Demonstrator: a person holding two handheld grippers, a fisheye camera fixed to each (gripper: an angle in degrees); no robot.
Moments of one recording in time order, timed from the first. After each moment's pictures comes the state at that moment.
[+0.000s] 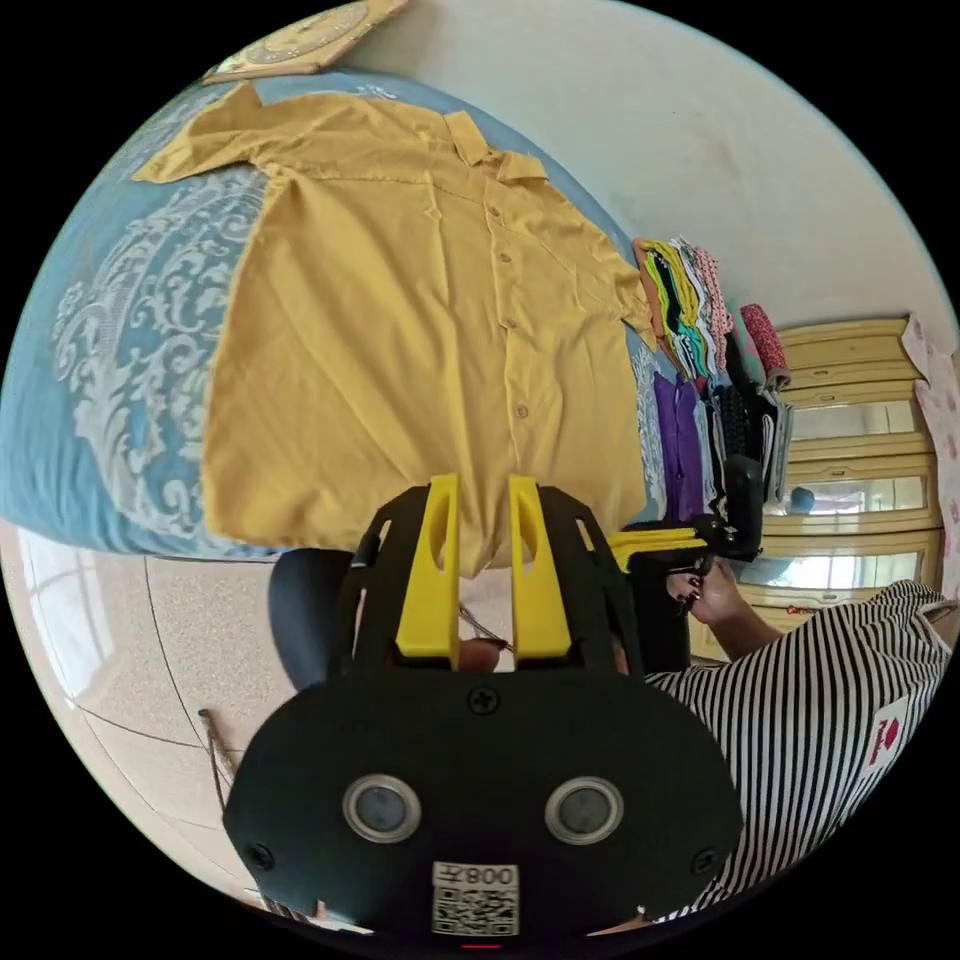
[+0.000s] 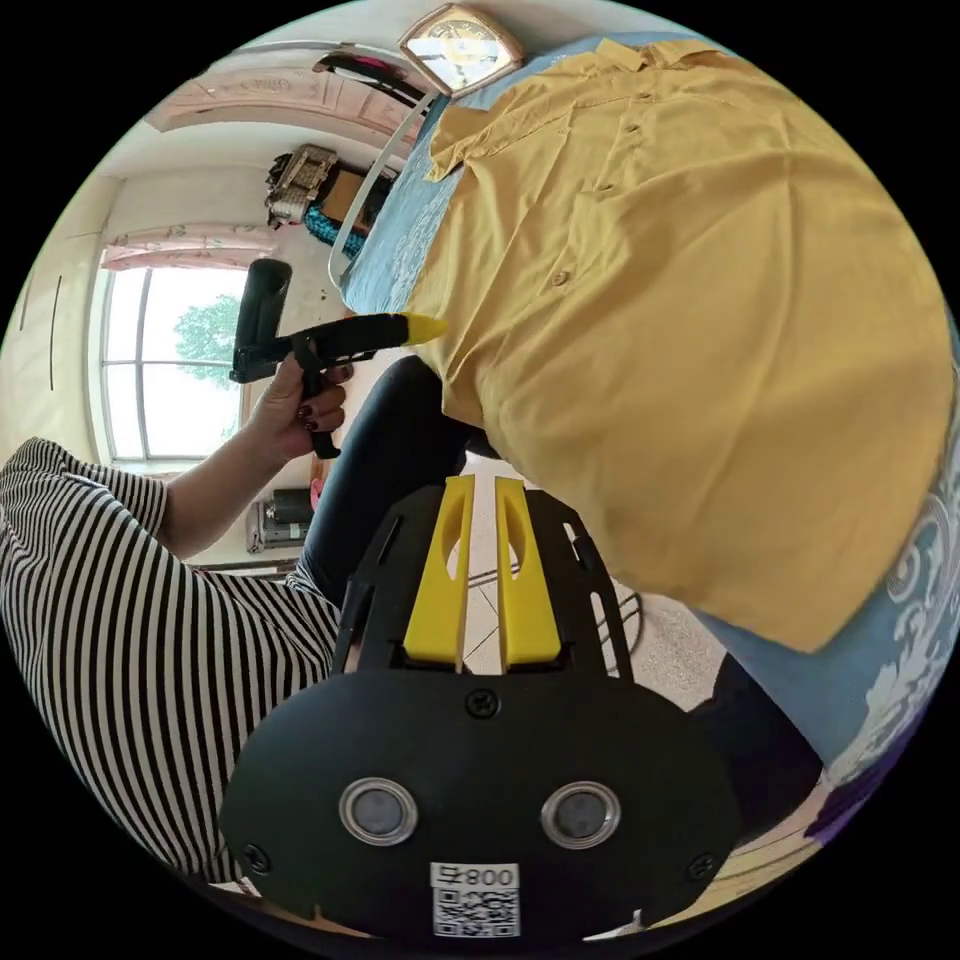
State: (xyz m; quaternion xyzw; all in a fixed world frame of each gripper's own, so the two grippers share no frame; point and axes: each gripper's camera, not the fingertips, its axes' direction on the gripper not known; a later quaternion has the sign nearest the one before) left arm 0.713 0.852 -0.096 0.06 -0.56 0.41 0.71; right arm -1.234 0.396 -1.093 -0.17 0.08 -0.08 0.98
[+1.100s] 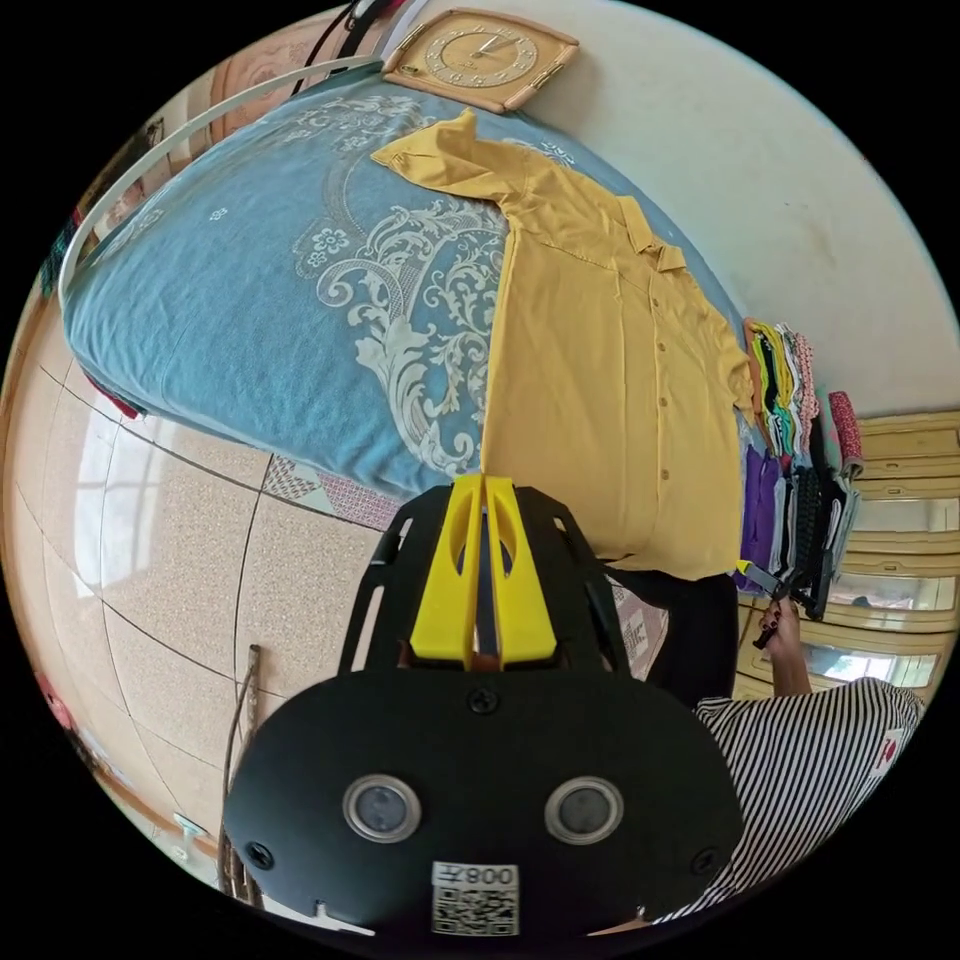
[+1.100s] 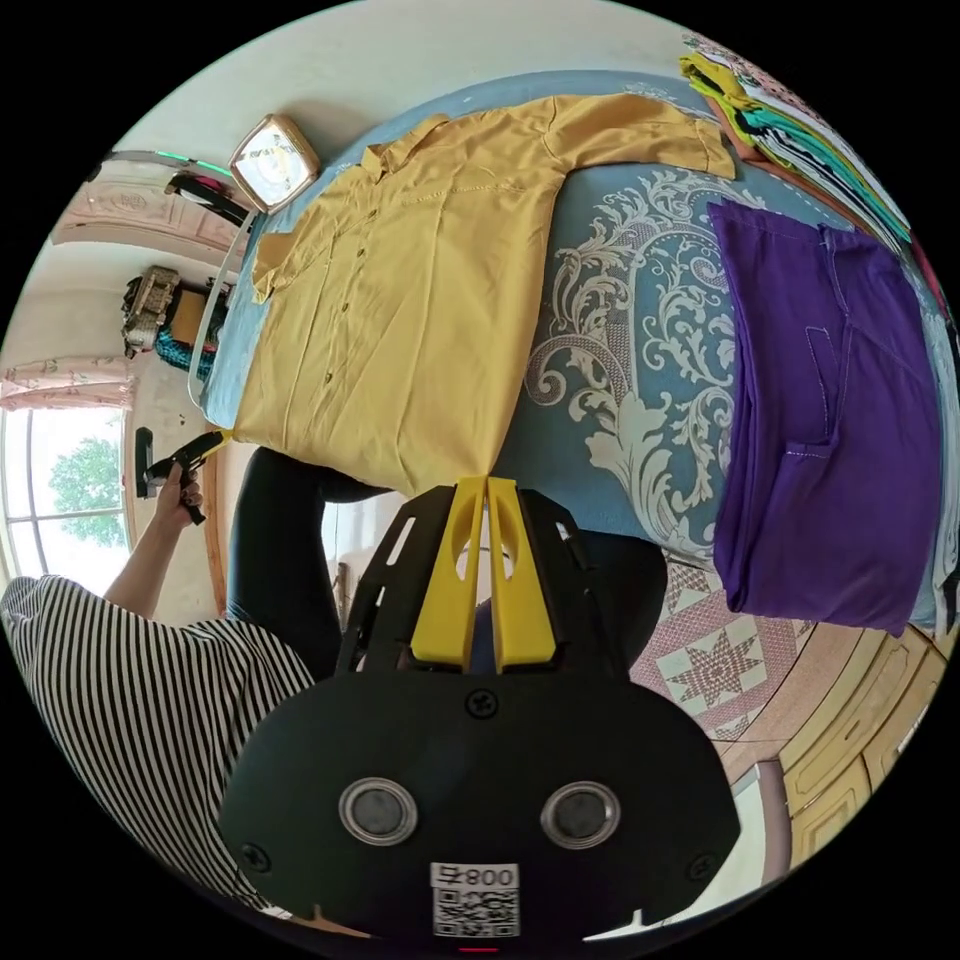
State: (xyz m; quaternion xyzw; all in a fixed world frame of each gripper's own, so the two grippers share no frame) left arm 0.837 0.781 -0.176 0.20 -0.61 0.35 0.68; right arm -1.124 0.410 -1.182 -0.04 0.26 0.06 0.96
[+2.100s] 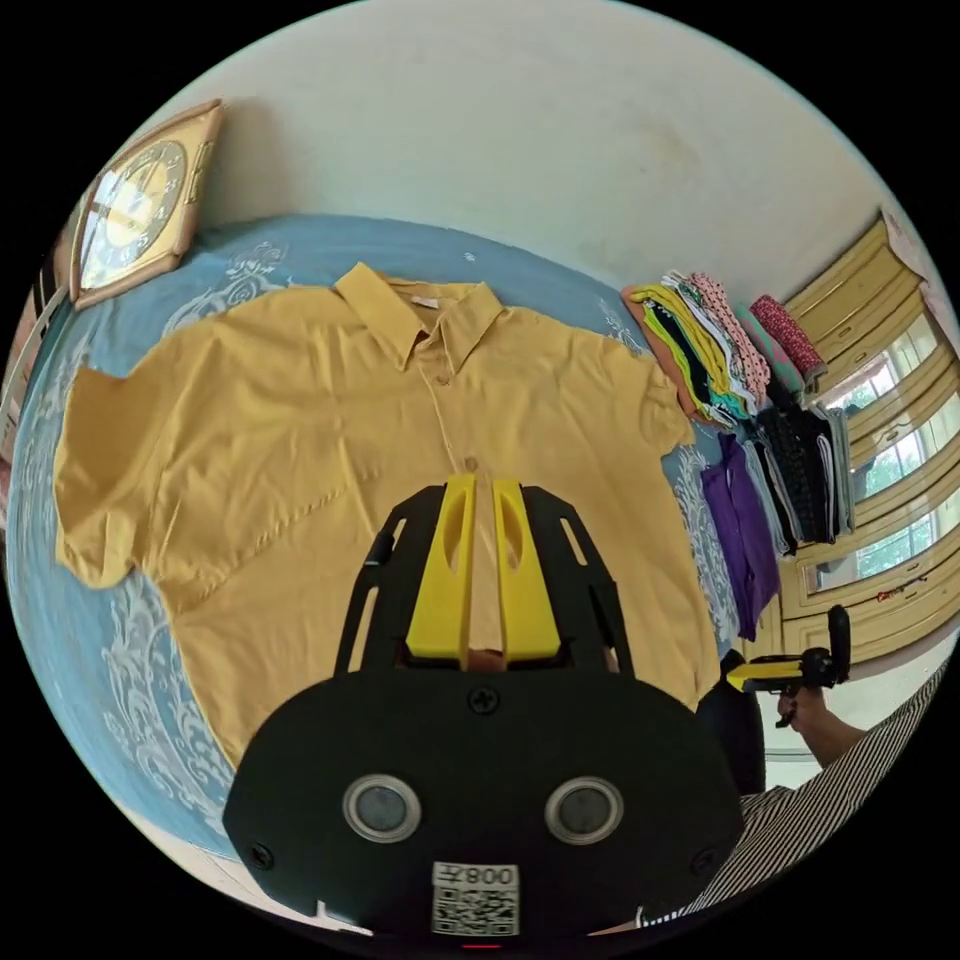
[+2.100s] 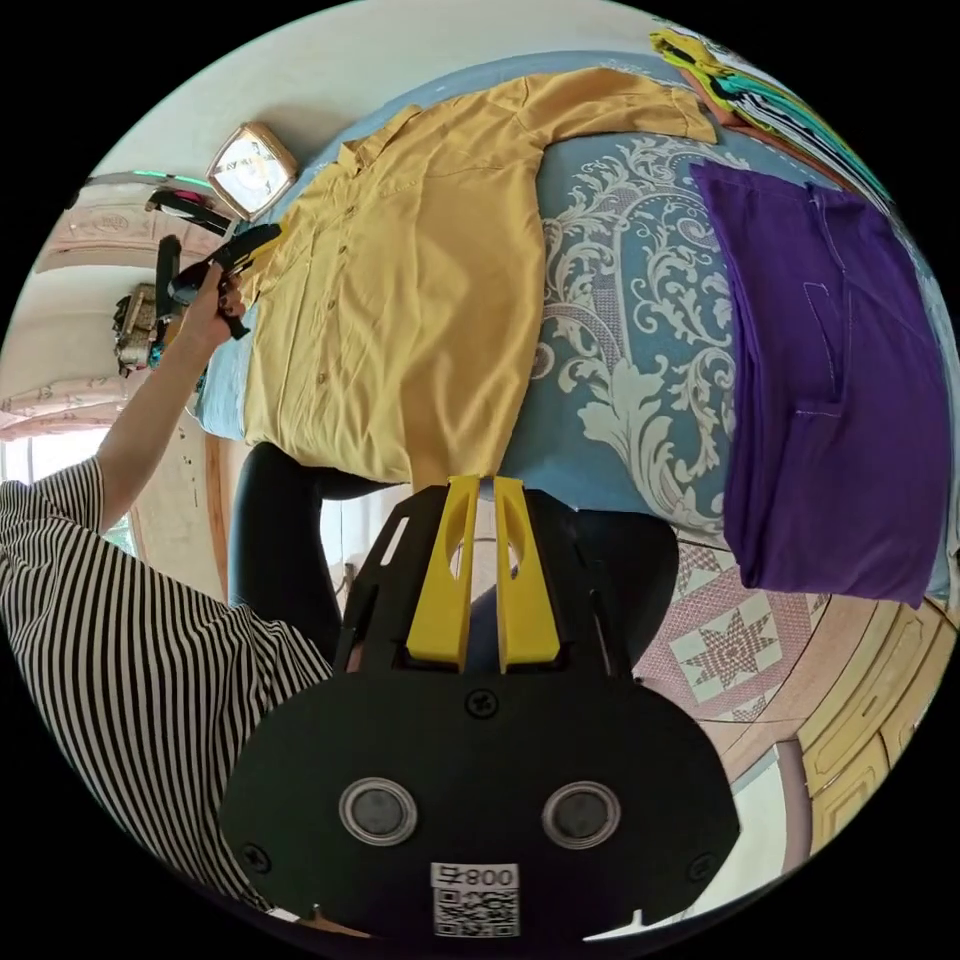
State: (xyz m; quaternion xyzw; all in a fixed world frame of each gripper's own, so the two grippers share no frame) left arm 1.042 0.514 0.238 0.08 -0.59 0.56 0.58; right arm -1.036 0.303 -1.094 -0.04 0.26 0.09 0.96
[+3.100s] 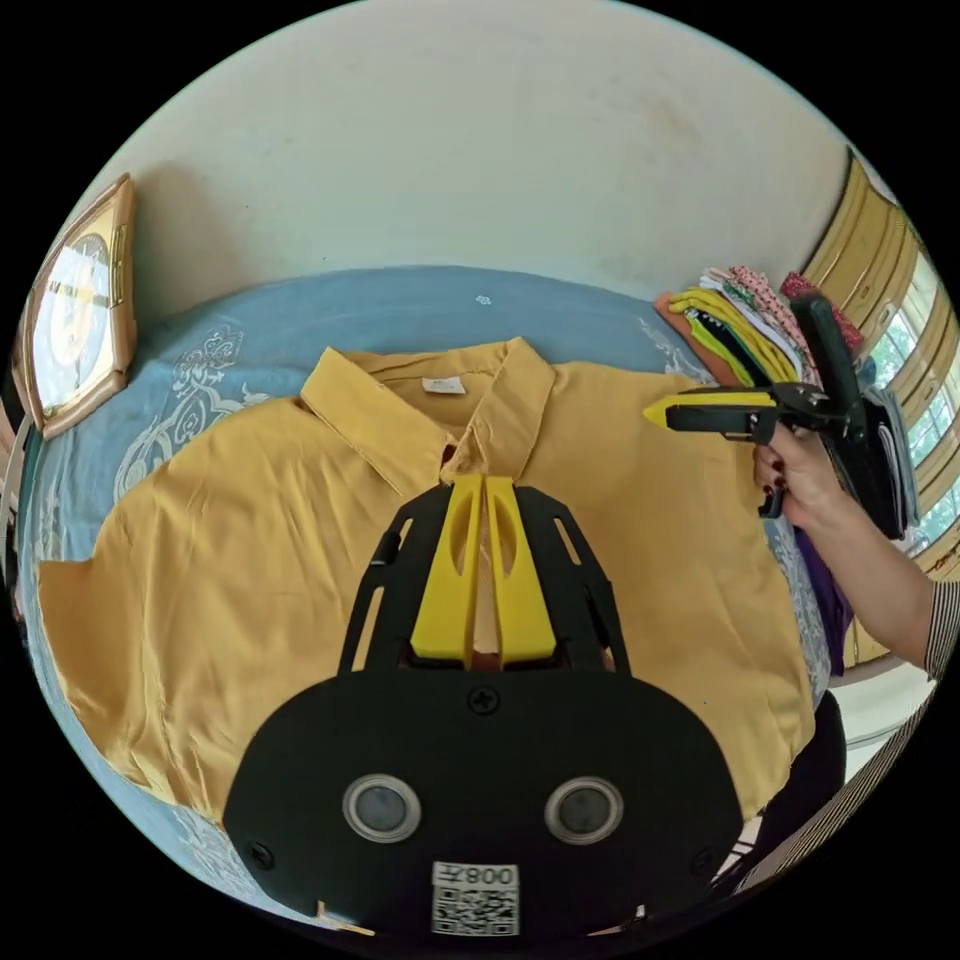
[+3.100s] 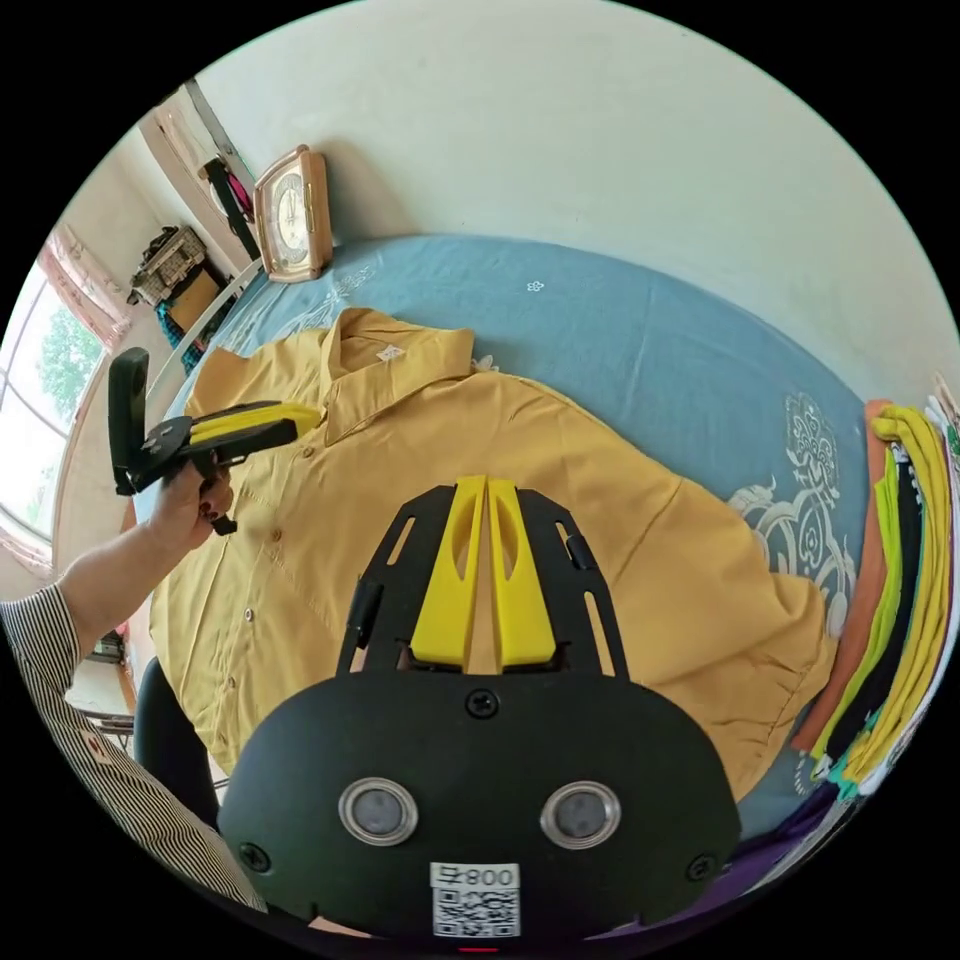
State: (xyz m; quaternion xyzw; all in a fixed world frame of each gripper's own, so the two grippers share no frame) left arm 1.169 0.331 0.484 0.09 -0.61 0.62 0.49; right arm -0.952 -0.246 -0.907 0.05 0.34 -0.17 0.92
